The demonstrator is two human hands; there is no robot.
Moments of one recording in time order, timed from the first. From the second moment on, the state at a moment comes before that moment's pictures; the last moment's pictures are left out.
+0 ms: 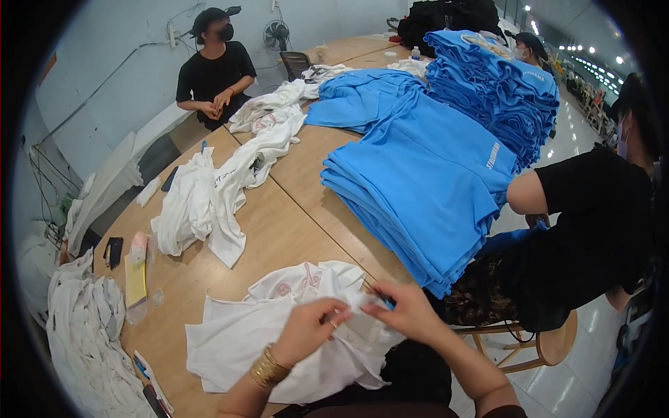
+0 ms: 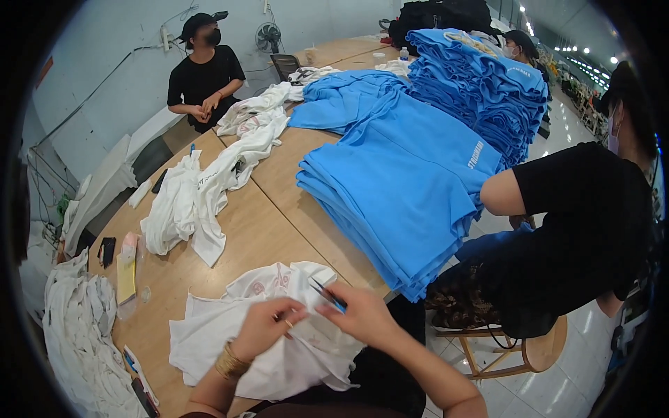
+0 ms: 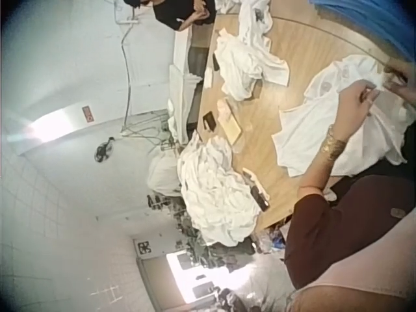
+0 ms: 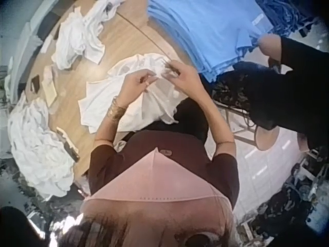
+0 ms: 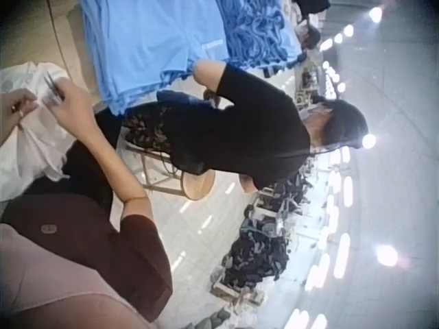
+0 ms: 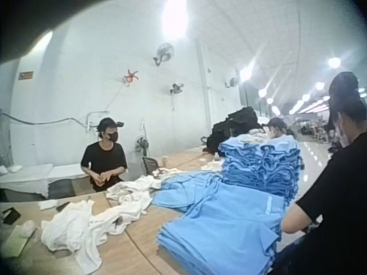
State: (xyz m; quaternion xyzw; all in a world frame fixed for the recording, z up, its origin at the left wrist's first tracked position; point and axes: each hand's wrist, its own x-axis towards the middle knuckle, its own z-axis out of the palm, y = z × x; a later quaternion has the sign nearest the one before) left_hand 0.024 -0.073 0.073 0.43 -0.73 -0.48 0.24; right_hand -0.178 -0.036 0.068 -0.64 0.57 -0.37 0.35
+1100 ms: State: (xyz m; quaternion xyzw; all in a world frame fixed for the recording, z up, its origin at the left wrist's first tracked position) left_hand -0.024 -0.045 -0.009 0.44 -0.64 -0.57 0.26; right_hand -0.192 0.045 0.010 -0.45 0.66 -0.38 0.46
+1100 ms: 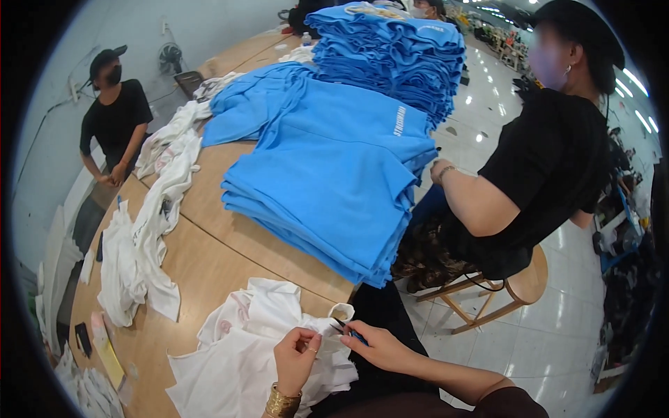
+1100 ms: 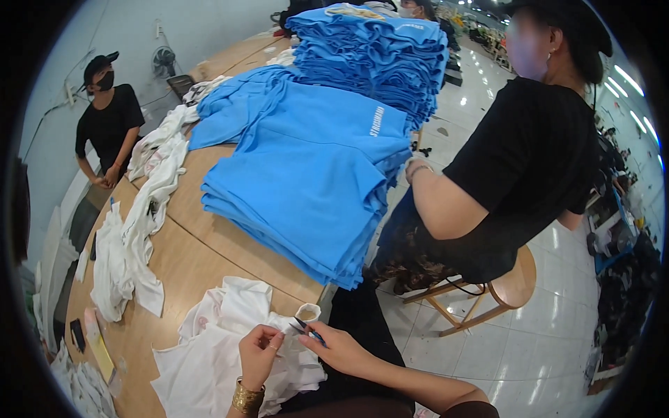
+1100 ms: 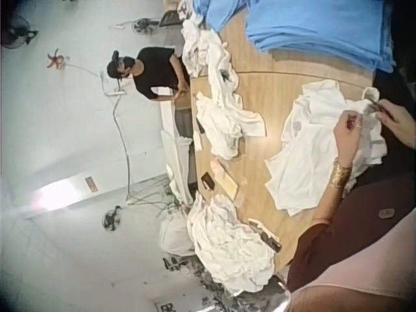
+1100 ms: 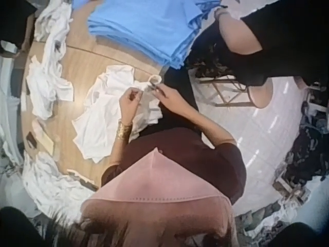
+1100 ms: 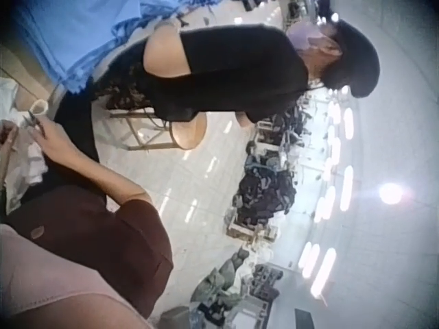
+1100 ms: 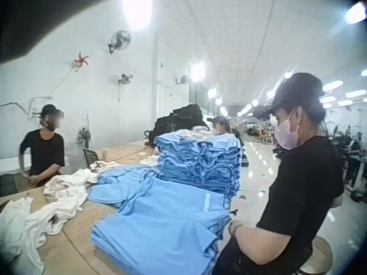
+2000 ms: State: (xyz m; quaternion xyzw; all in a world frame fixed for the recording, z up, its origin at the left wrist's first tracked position) left_hand -0.026 -0.033 0.005 0.44 -0.59 -0.56 0.38; right_hand -0.171 0.036 0.045 -0.25 0.52 -0.42 0.70
